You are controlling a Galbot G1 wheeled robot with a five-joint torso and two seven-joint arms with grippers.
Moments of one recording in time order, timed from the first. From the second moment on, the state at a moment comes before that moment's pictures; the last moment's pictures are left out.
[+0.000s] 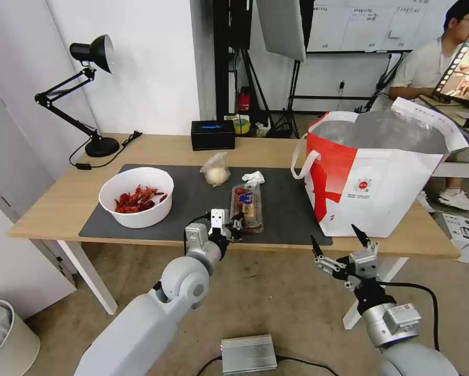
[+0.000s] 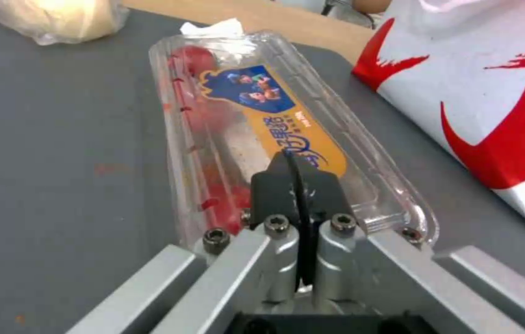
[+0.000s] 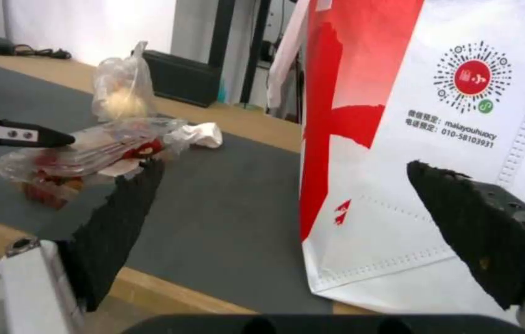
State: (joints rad) left arm 0.87 -1.15 0.11 -1.86 -0.83 0.33 -0.34; right arm -1.69 1.15 0.56 2.25 0.13 0.00 0.06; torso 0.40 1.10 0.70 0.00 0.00
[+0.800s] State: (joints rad) left arm 0.88 -1.15 0.12 -1.88 -0.84 0.32 -0.35; right arm -1.46 1.07 0.51 2.30 0.89 -0.29 0.27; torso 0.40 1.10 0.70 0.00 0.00
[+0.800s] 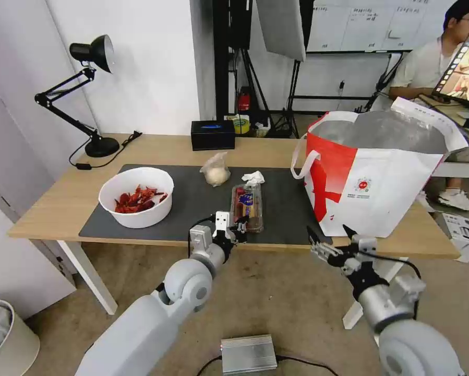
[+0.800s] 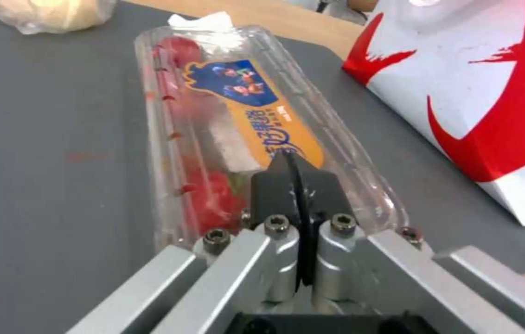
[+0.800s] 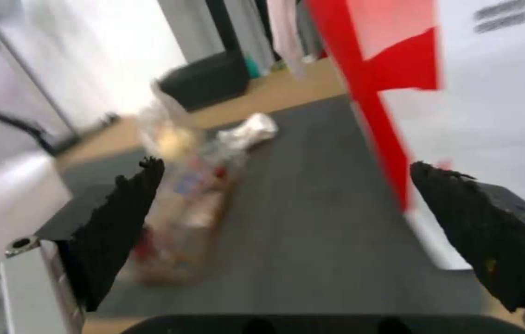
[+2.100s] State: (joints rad) left arm 0.92 -1.14 0.08 -1.90 -0.87 0.31 -0.37; right arm -0.86 1.18 0.21 1.91 1.38 -0.51 0.62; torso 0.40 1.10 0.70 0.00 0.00
